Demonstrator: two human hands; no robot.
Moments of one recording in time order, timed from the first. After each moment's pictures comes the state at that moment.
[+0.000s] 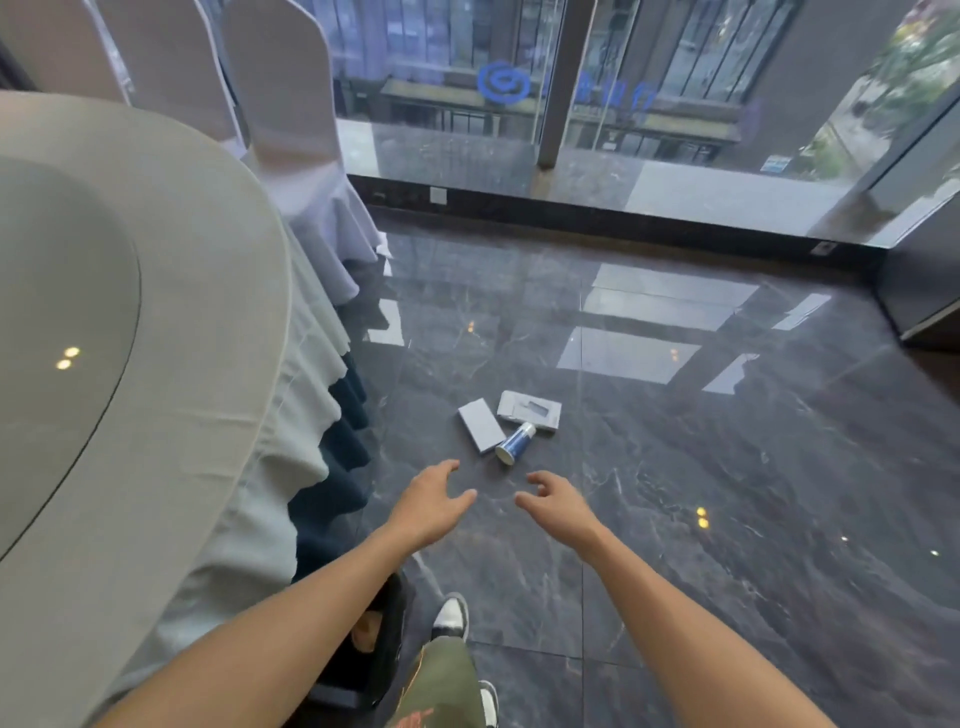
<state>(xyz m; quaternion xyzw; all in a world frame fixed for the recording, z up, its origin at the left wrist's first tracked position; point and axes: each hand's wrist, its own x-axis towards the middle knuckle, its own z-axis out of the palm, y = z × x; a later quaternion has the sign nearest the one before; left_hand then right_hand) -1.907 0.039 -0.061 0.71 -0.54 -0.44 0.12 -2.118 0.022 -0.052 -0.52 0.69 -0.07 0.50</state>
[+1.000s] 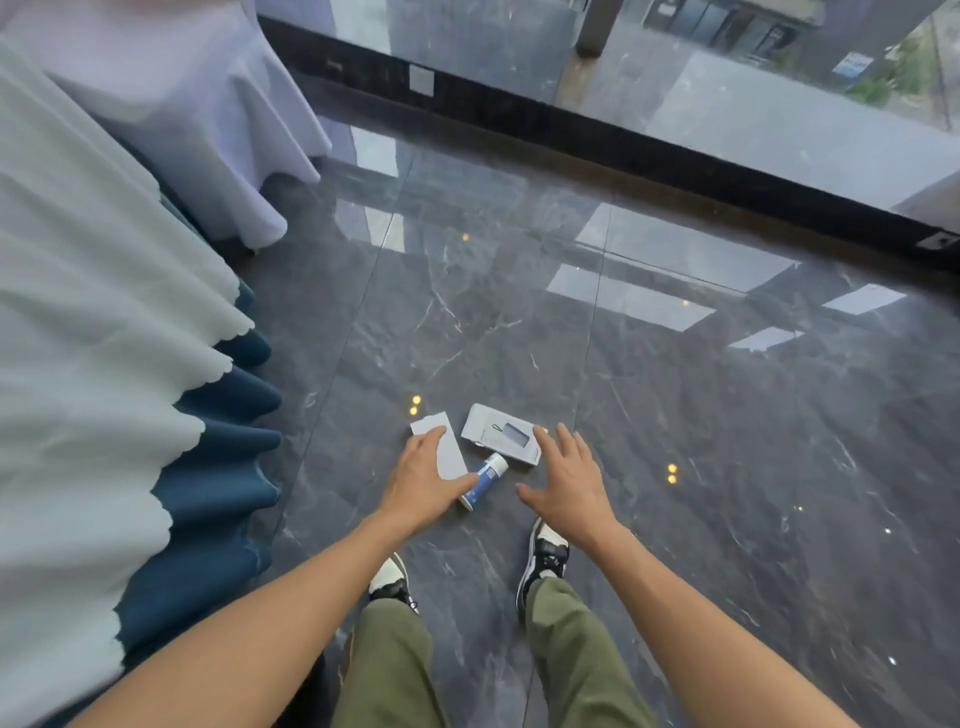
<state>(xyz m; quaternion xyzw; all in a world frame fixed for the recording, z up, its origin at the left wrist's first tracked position) -1.969 -0.365 -0.257 0.73 -0.45 -0.49 0.12 -2.184 -0.397 -0.243 -0.70 0.64 0.09 0.30</state>
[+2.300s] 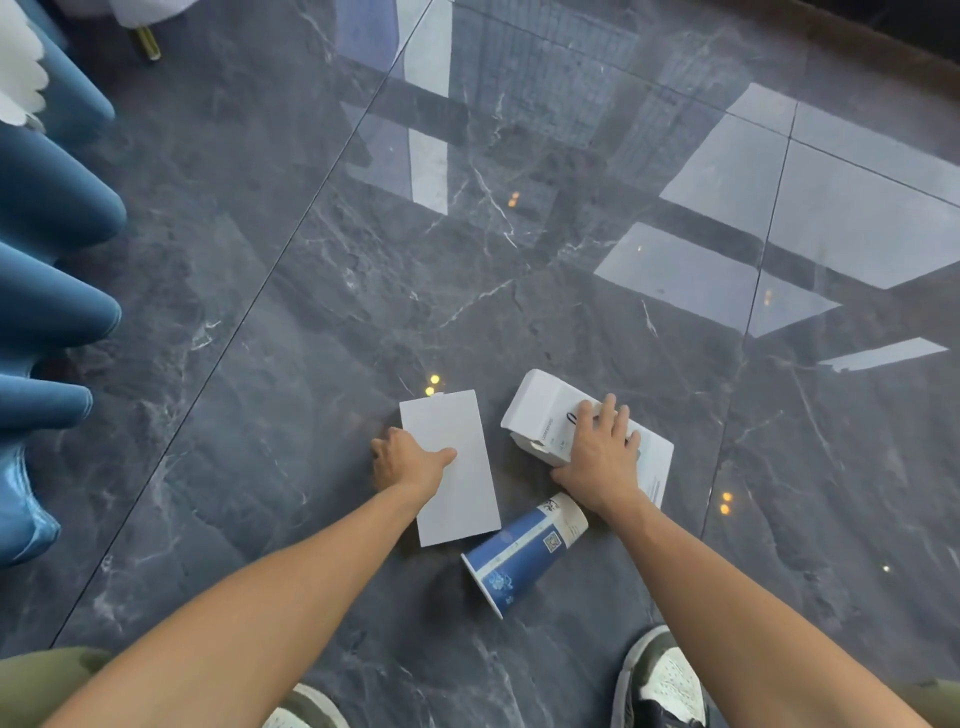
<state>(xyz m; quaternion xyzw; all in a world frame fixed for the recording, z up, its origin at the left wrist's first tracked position) -1.975 -0.458 -0.858 0.89 -0.20 -0.41 0.06 -2.196 -0.535 -0.848 -0.71 0.63 0.24 0.22</state>
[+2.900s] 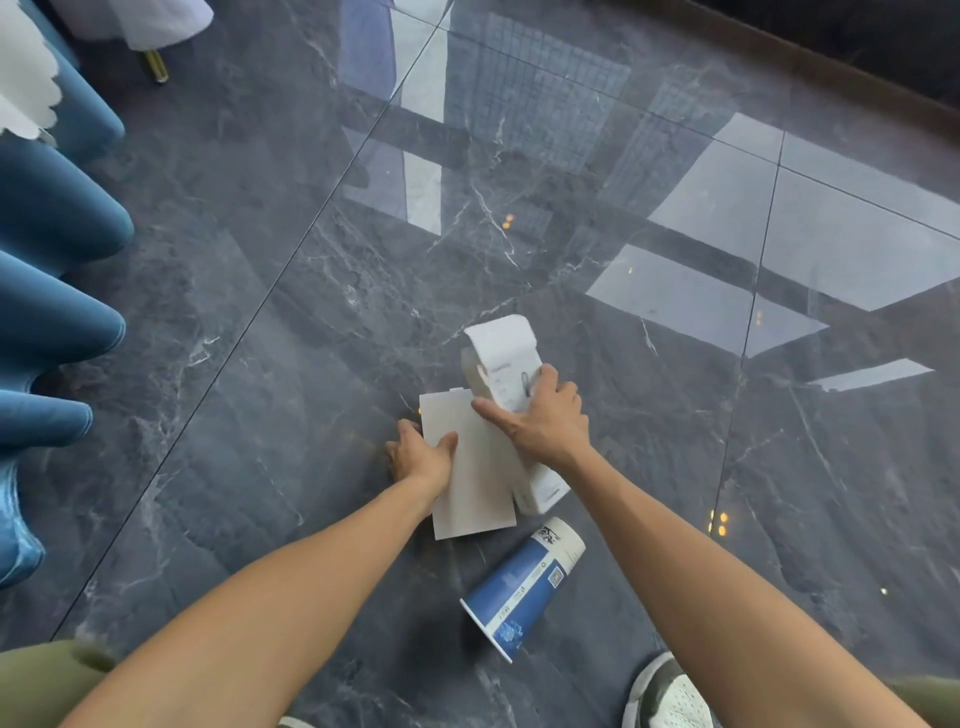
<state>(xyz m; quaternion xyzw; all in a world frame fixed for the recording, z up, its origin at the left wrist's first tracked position) -1.978 -0.483 -0.879 0.85 -0.13 -0.46 0.22 -2.111 -0.571 -0.822 -0.65 0.68 0.06 0.34</state>
